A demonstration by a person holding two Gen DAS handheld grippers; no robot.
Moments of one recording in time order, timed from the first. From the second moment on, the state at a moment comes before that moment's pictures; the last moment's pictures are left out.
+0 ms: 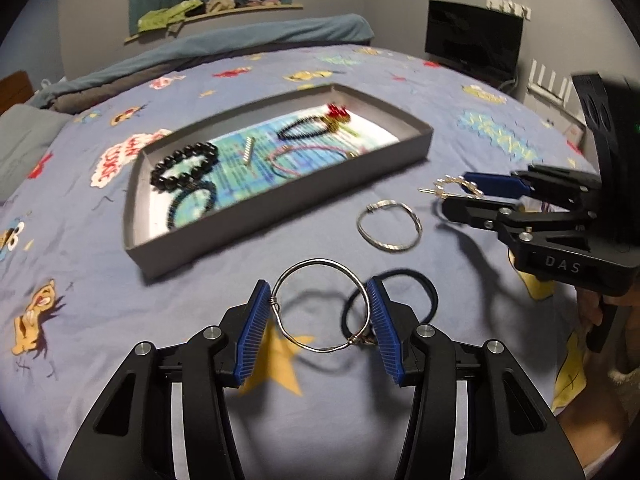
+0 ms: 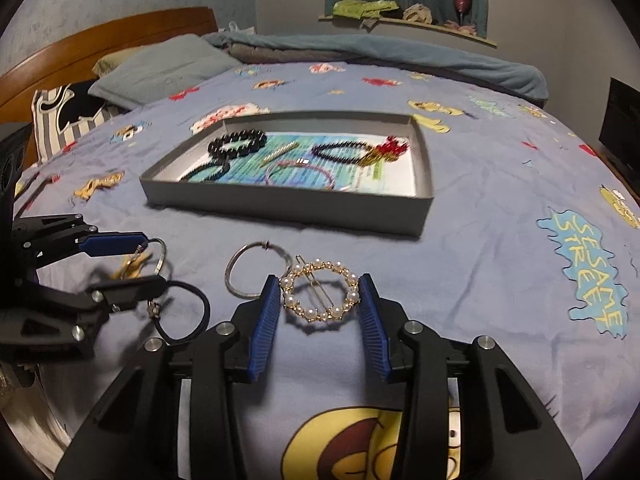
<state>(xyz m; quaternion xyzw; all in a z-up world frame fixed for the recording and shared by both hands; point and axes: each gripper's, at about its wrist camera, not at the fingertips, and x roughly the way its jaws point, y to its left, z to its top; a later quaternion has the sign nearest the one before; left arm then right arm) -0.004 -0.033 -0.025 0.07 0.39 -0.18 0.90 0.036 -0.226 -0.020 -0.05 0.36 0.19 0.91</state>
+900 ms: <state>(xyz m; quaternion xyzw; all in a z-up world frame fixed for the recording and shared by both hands) 0.112 -0.004 0.020 0.03 0.36 -0.13 0.92 0.131 -0.210 0.007 -0.03 0.32 0.16 0.93</state>
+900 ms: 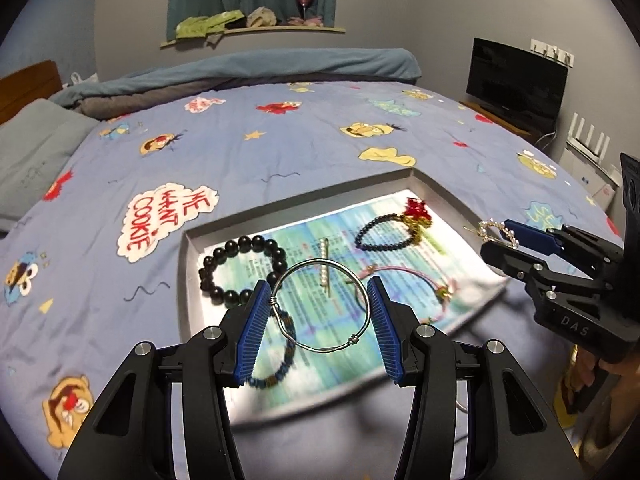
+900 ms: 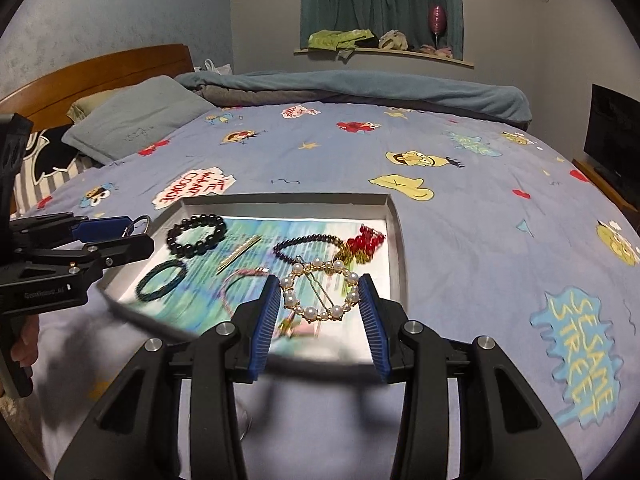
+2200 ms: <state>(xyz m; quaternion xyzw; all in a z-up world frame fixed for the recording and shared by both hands) 0.163 -0.012 -0.039 0.05 0.43 -0.14 0.89 0.172 -0.192 -0.033 -0.07 0.37 0.16 0.91</state>
